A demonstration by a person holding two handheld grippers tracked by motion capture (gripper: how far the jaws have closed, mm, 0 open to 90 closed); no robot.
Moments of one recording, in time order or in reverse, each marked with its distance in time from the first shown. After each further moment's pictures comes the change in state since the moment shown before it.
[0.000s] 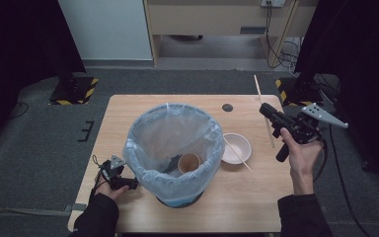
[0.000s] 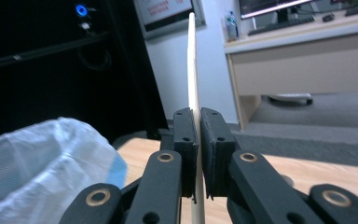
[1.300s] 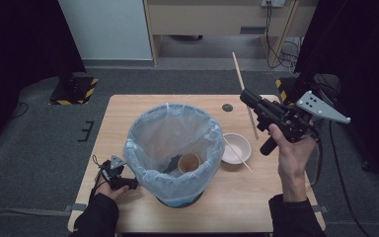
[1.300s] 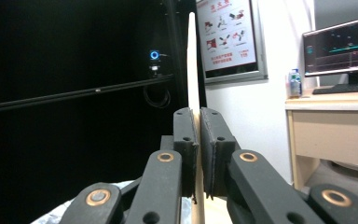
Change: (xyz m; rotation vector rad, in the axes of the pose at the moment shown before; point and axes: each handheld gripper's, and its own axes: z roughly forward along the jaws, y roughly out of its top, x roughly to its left) left arm 0.000 0.000 0.000 -0.001 0.000 -0.002; right arm 0.086 0.049 0.002 -0.164 0.233 -0.090
